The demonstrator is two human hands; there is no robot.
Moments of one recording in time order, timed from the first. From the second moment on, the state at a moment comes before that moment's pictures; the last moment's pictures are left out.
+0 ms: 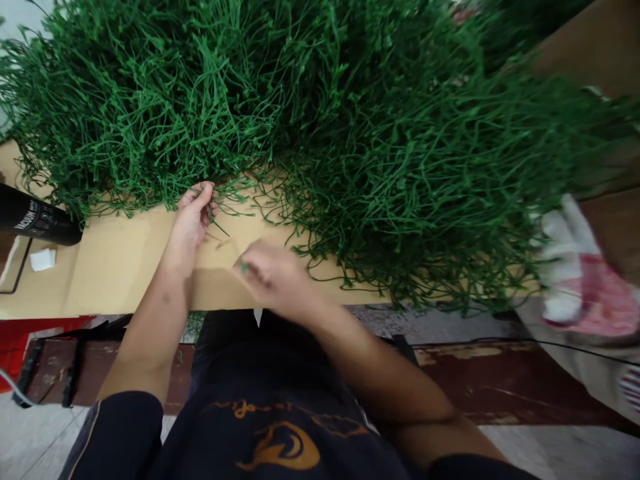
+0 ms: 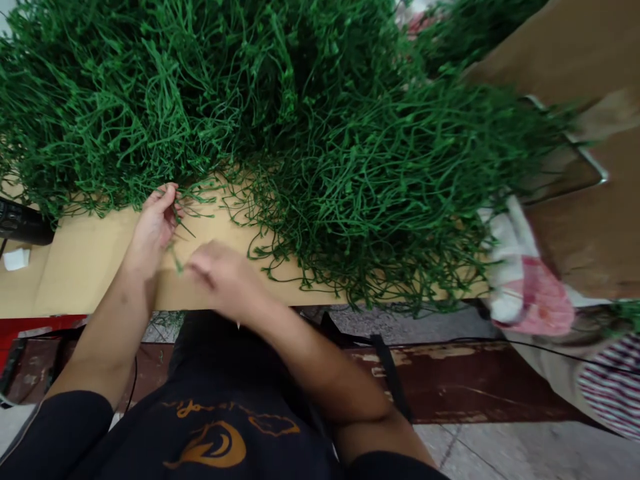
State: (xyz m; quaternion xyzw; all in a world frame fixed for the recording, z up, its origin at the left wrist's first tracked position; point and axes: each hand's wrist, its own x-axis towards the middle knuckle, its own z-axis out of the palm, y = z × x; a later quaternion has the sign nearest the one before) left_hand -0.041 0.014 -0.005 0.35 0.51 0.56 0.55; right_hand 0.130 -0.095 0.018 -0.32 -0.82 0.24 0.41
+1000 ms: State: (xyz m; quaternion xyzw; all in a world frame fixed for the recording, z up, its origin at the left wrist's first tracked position) left_hand -0.024 0.002 0.002 0.38 0.48 0.53 0.59; right_hand 0.108 -0.032 -0.009 -0.54 -0.75 0.18 0.33
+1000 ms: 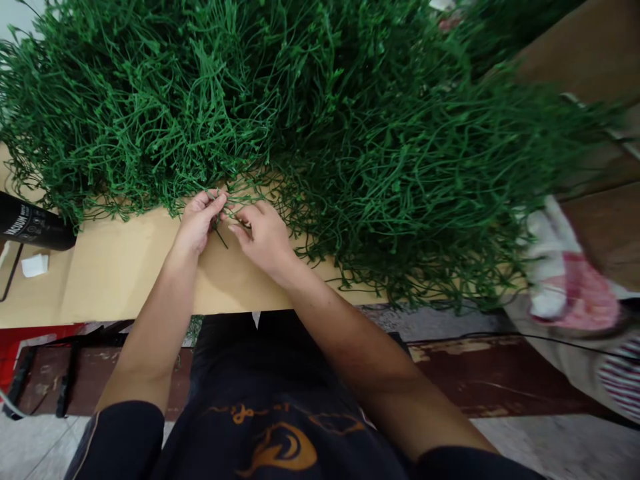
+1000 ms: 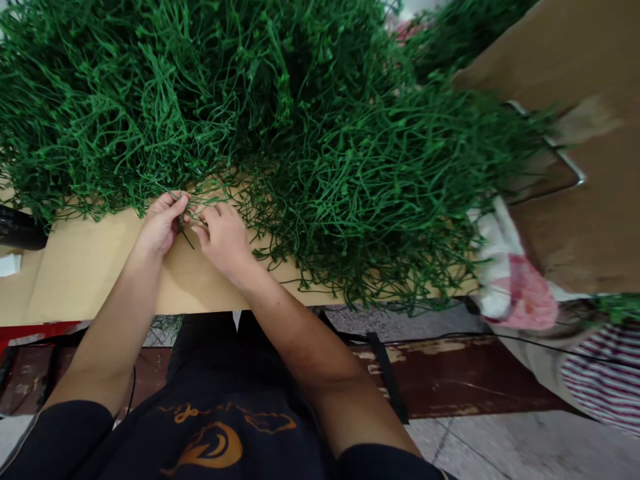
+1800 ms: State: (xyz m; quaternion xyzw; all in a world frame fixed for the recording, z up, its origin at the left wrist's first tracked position) left_hand -0.027 0.009 0.002 0.40 0.55 0.56 0.47; right_hand 0.118 -0.097 0.020 -0.34 -0.84 0.21 0.36
